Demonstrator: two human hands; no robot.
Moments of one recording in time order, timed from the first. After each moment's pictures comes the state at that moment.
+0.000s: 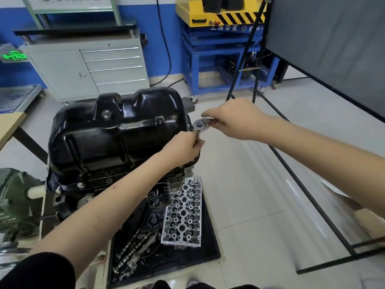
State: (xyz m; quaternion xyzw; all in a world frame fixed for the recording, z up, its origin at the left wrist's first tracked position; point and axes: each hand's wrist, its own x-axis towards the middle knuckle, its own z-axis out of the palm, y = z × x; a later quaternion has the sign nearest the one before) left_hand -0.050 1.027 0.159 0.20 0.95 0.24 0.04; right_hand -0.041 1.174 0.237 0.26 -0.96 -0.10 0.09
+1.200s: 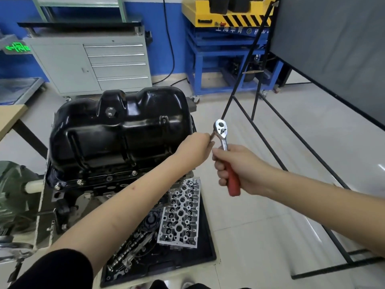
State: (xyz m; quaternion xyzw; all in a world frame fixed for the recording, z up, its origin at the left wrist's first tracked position) left_hand -0.048 1.045 0.159 0.18 0.96 0.20 0.03; right_hand 0.024 1.159 0.204 -0.07 -0.66 0.70 -0.25
